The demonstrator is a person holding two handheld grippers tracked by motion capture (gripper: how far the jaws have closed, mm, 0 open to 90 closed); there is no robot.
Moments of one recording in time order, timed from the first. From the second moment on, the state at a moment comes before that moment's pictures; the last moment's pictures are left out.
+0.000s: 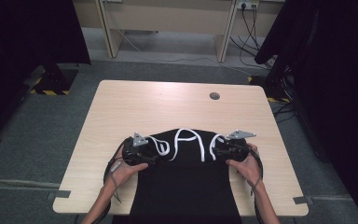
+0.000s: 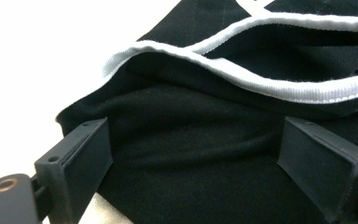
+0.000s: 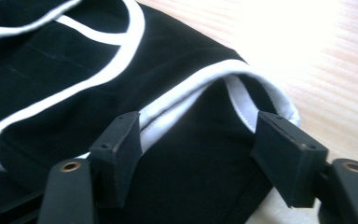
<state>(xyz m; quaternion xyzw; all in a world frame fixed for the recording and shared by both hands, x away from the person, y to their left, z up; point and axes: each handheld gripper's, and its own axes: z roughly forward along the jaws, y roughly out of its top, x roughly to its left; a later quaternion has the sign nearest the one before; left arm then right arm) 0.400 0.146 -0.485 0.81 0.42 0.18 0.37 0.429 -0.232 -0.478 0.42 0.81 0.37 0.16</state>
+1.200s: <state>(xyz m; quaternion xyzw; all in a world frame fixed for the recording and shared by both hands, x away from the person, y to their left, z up) 0.417 0.152 -0.464 0.77 0.46 0.15 0.41 0.444 -0.235 -0.453 0.45 0.80 0.38 0.15</state>
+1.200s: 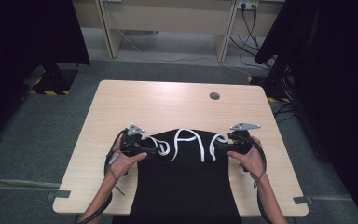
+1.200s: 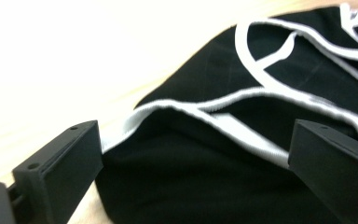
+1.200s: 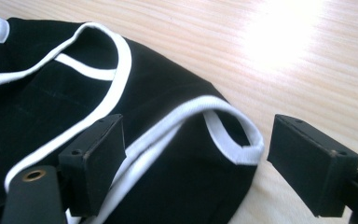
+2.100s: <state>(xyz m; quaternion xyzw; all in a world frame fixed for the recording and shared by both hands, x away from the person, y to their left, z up) 0.445 0.124 -0.475 0.80 0.46 0.17 0.34 0.474 -0.212 -0.472 0.42 0.83 0.32 0.15</state>
